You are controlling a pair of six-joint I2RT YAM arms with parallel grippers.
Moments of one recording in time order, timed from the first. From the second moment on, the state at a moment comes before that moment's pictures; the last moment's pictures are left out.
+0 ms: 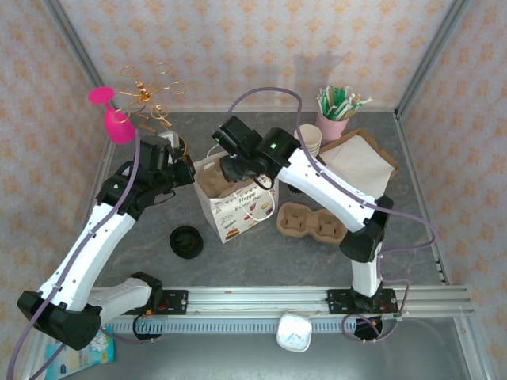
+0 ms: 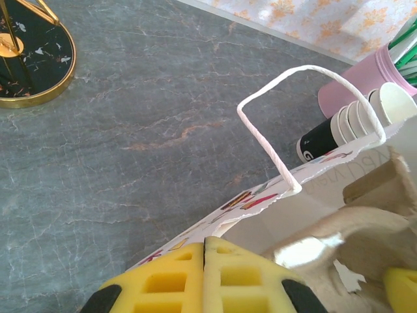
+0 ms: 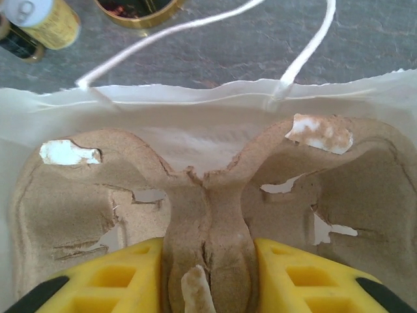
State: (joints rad) left arm -0.33 1.07 1.19 -0.81 -0.01 -0.57; right arm 0.96 1.91 2.18 -1.27 0.19 0.45
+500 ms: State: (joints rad) left arm -0.33 1.07 1.20 -0.81 0.01 -0.57; right arm 0.94 1.95 2.14 -1.27 0.19 0.46
